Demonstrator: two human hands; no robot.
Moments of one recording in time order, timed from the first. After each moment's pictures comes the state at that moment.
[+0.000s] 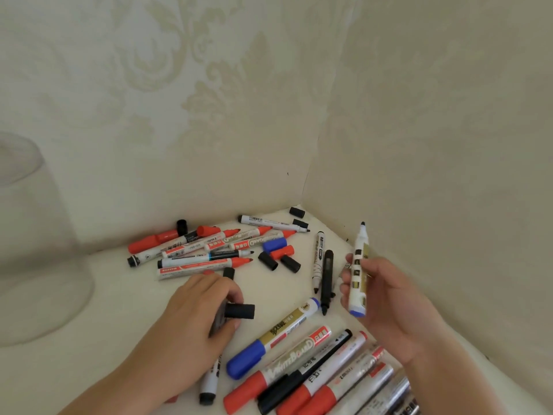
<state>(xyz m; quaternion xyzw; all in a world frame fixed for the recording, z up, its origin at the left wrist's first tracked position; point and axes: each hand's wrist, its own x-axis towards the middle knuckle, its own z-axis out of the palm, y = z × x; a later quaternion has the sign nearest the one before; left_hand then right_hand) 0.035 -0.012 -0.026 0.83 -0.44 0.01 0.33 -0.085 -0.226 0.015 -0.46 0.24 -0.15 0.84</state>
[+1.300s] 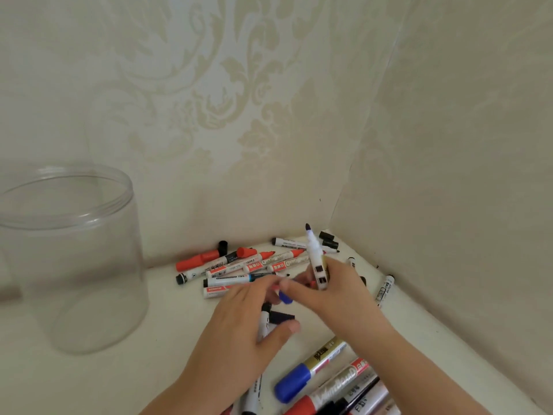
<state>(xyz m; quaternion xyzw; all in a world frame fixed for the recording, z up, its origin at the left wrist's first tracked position) 0.039 -0.010 -0.021 0.80 -0.41 0.03 0.44 -0.018 -0.148 0.035 -0.87 0.20 -0.15 0.42</state>
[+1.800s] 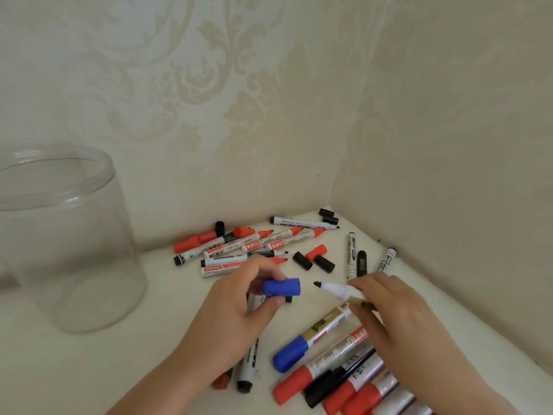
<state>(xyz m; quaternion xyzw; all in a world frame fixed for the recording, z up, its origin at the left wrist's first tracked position) 0.035 -0.006 -0.011 0.76 -0.40 -0.03 0.51 -0.092 -0.176 0.010 -0.97 0.11 -0.20 0.08</state>
